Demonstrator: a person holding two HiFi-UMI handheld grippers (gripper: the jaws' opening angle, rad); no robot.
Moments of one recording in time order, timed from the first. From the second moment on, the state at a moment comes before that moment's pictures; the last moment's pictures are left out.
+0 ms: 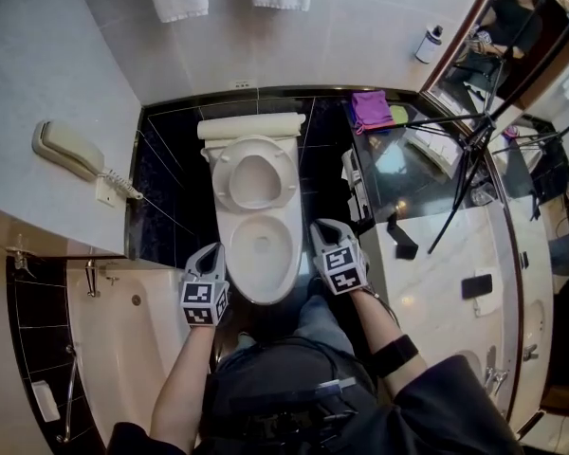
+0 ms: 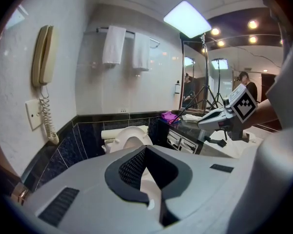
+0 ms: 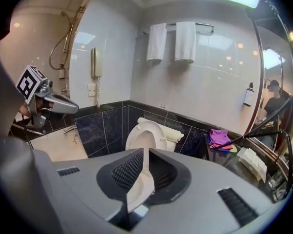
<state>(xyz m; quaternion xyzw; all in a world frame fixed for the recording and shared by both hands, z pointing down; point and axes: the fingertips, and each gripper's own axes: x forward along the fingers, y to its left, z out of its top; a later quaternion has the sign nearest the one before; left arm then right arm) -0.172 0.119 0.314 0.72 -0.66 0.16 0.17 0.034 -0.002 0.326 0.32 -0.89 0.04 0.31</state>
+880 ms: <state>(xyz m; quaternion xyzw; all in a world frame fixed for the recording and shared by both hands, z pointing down) -0.179 -0.045 0.402 0.67 -0.69 0.20 0.18 -0.086 -0.233 0.443 0.18 -0.88 -0.16 0.41</state>
